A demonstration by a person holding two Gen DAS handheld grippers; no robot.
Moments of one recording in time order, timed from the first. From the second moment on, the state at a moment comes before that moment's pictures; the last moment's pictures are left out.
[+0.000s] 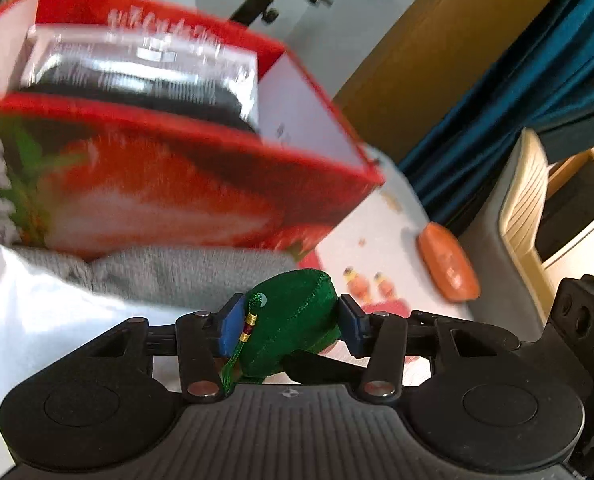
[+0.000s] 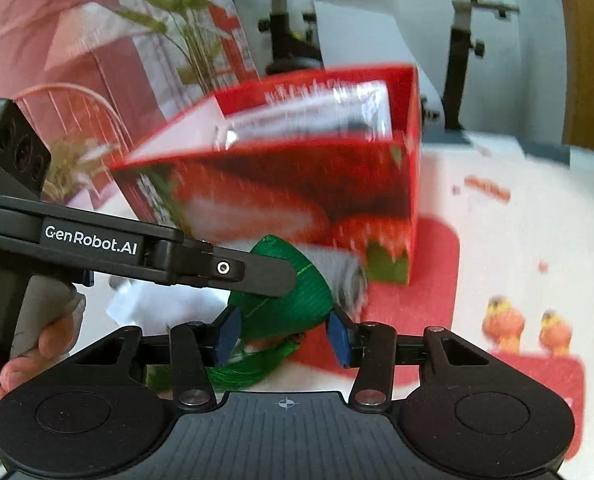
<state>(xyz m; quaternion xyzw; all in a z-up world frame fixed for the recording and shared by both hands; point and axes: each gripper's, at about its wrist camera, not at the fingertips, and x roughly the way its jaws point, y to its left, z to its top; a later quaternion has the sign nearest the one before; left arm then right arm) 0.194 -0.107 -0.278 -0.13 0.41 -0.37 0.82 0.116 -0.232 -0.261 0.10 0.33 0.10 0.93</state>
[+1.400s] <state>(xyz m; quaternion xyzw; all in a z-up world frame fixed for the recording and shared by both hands) 0.338 -0.110 -0.200 -0.18 0.36 -0.33 0.85 0.292 -0.256 -0.176 -0.02 0.28 0.11 0.95</state>
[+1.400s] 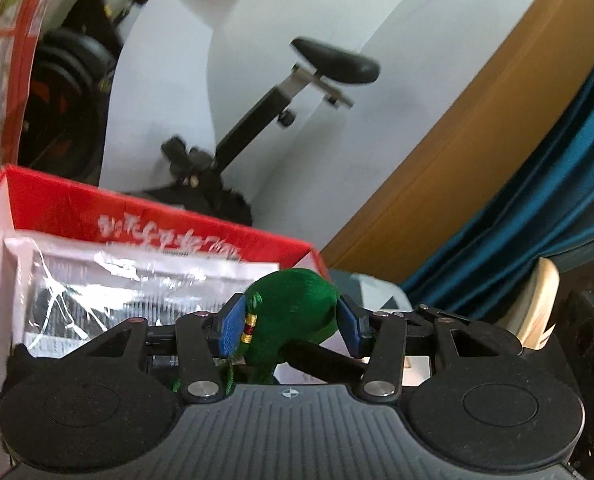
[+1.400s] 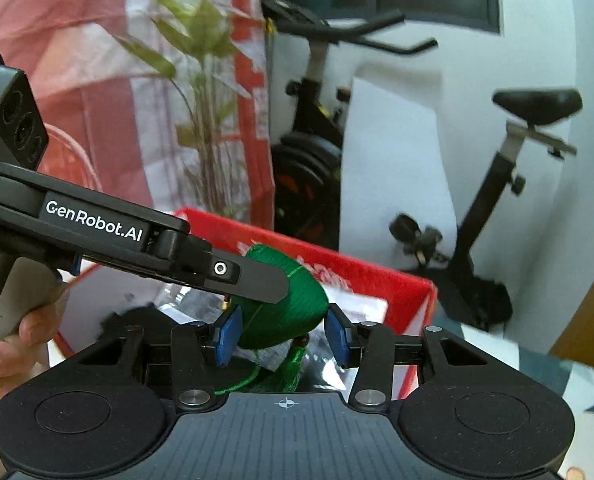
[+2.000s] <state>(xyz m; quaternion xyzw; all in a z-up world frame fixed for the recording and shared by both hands) 0.311 -0.092 -0.179 -0.07 0.30 -0.30 0.90 0.263 -0.263 -0.175 -0.01 0.27 0.08 0.96</state>
